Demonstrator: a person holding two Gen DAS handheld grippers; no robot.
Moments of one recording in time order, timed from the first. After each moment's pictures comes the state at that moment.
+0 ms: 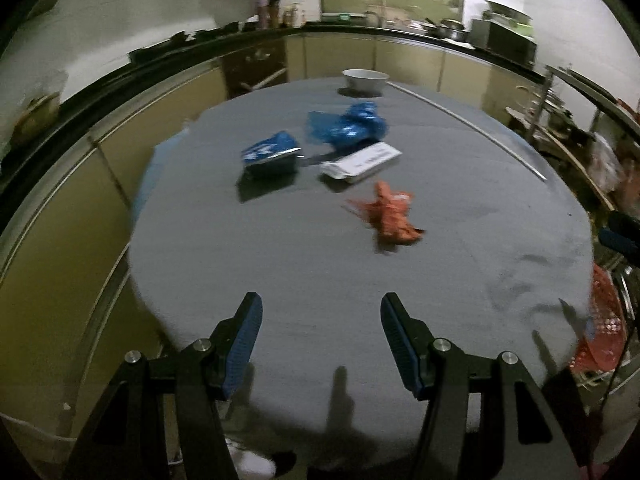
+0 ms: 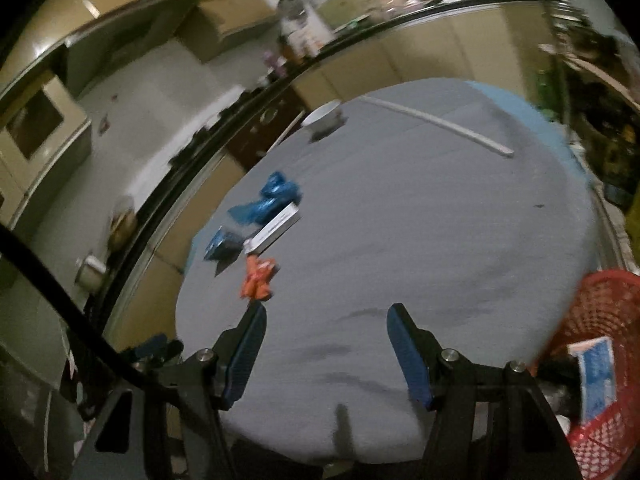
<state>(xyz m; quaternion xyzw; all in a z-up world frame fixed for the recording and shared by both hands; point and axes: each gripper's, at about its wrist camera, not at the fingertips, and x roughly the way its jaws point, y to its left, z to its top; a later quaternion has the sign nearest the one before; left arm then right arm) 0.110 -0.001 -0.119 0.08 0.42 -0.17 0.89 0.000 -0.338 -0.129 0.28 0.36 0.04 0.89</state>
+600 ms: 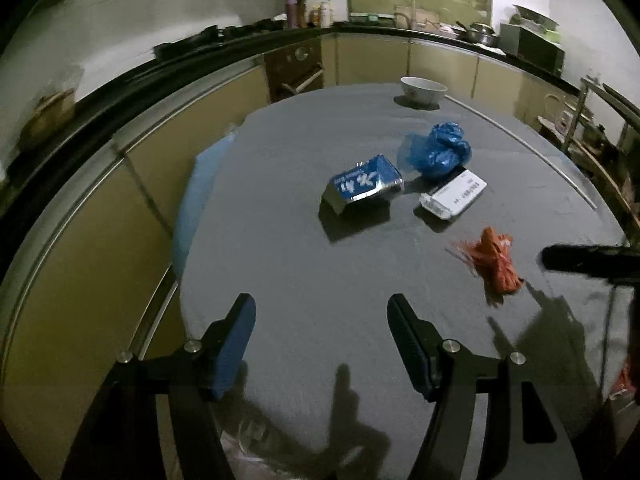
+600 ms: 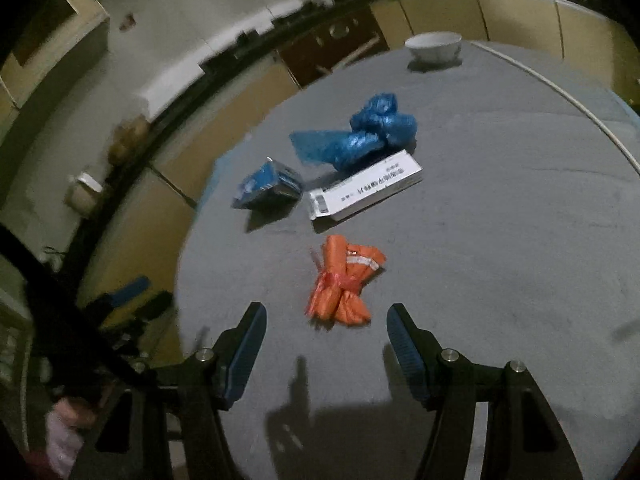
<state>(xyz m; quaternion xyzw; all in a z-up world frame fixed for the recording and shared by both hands) 0.206 0.053 -0.121 0.10 0.41 -0.15 0.89 0.178 -0.210 -0.170 0.18 0.47 0.11 0.86</state>
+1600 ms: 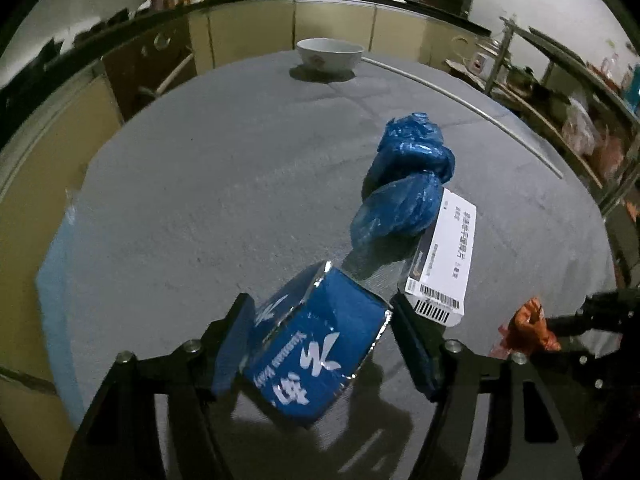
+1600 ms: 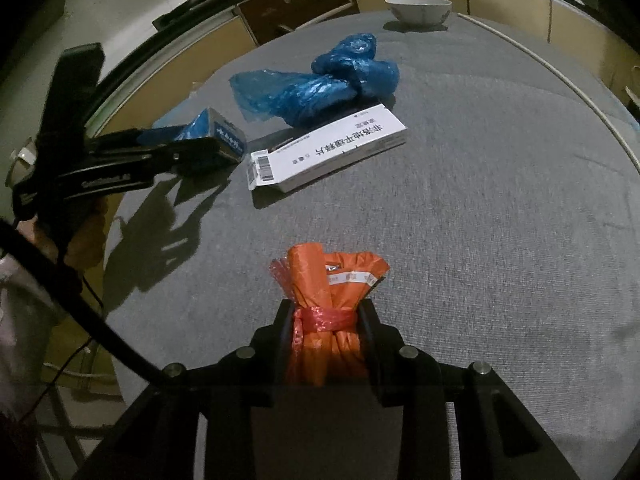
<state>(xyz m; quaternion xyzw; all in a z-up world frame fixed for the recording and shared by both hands) 0.358 -0.031 -0.161 0.14 0.46 -0.34 0.81 0.203 -0.200 -0.209 0.14 0.52 0.05 0.84</state>
